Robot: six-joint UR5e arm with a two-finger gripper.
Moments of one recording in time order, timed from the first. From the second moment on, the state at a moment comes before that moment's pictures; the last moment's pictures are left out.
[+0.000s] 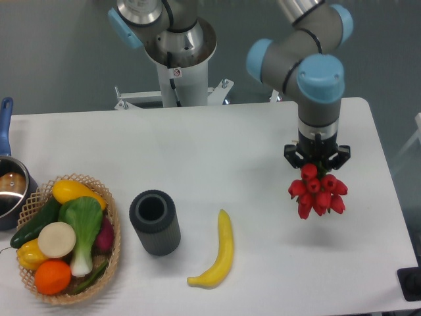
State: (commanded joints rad) arm 2.74 -1.98 -1.68 -0.86 1.62 0.85
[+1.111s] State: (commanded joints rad) arm 2.74 -2.15 -1.55 -0.86 1.62 0.78
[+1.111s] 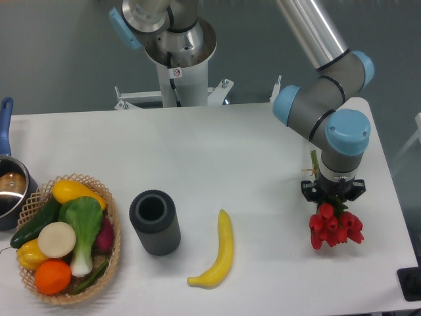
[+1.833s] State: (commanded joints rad) arm 2.81 -2.00 -1.56 -0.87 1.62 0.99
